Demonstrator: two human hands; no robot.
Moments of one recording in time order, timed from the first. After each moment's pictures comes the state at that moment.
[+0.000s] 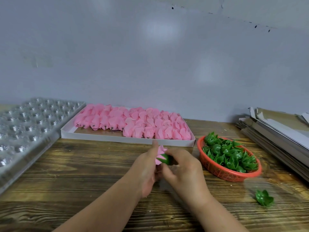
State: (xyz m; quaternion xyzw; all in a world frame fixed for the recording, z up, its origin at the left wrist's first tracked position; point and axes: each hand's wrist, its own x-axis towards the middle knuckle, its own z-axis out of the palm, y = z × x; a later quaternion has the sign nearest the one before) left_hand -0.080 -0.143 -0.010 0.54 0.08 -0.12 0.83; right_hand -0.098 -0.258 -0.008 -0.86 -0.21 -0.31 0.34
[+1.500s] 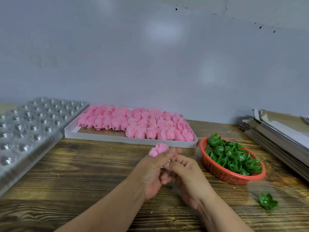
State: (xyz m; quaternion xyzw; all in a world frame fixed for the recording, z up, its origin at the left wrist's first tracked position) left_hand -0.088 -0.144 -0.010 0.47 -0.04 -0.15 0.87; right_hand -0.096 -0.257 -0.009 -0.61 -0.15 0.09 0.77
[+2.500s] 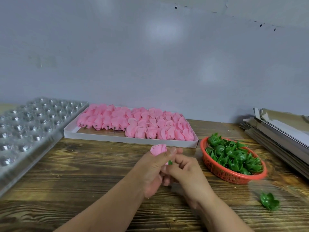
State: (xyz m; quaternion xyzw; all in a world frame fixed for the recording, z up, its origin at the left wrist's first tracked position) left_hand -0.088 -0.141 -0.006 0.51 -0.07 -0.15 0.84; right_hand -0.094 -0.258 -0.011 -0.69 -0.16 0.02 0.71
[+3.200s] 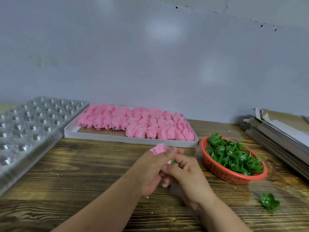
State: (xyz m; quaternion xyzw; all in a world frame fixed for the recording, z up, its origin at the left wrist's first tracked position) left_hand -0.091 -0.137 0.000 0.55 -0.12 -0.16 0.81; right_hand -0.096 -0.256 -0.008 -0.67 -0.16 0.03 0.72
